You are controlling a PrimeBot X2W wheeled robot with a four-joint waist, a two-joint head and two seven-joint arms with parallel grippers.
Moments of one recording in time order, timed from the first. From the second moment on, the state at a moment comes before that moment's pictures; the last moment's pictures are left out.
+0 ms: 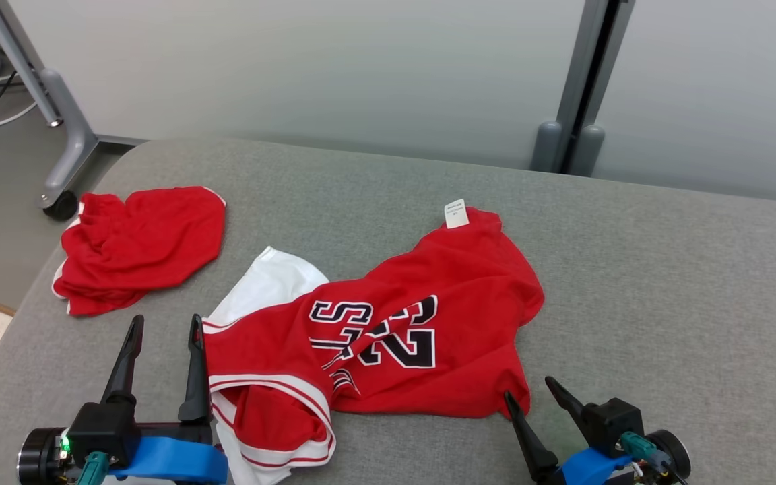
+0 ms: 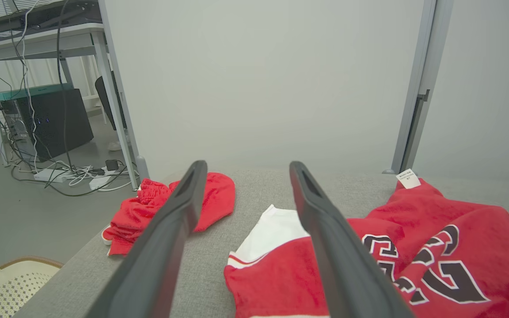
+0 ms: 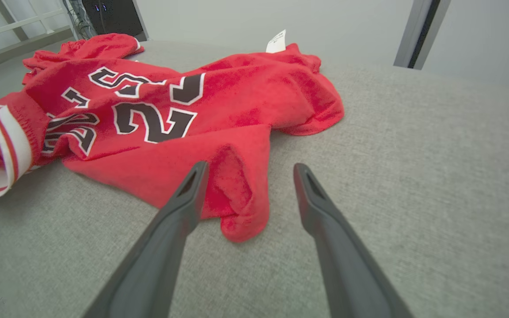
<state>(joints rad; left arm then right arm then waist) -0.01 0.09 -0.01 0.17 -0.08 -0.08 -0.26 -0.16 -0.05 0.24 0.58 0.12 0.13 -0.26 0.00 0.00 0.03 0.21</state>
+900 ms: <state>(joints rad) -0.02 0.06 -0.01 0.16 -0.07 -0.08 -0.26 -0.17 -0.11 -0.06 0.51 -0.02 0.13 -0.26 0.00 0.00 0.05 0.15</state>
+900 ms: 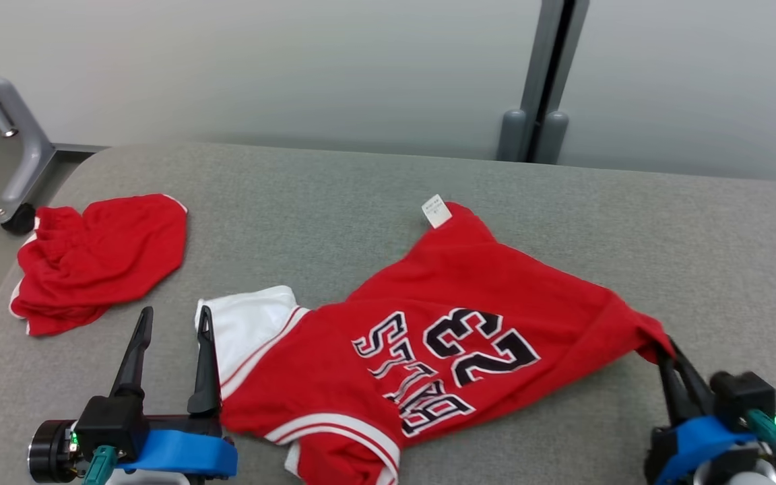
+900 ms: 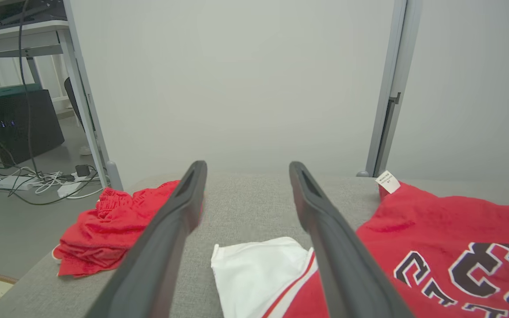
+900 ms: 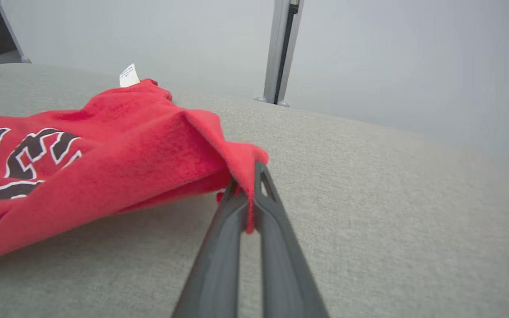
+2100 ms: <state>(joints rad) -0.02 0.06 0.02 0.17 -0.06 -0.10 -0.26 0.04 -0.05 -0.13 -0.01 0.02 0.13 -0.25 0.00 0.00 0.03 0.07</state>
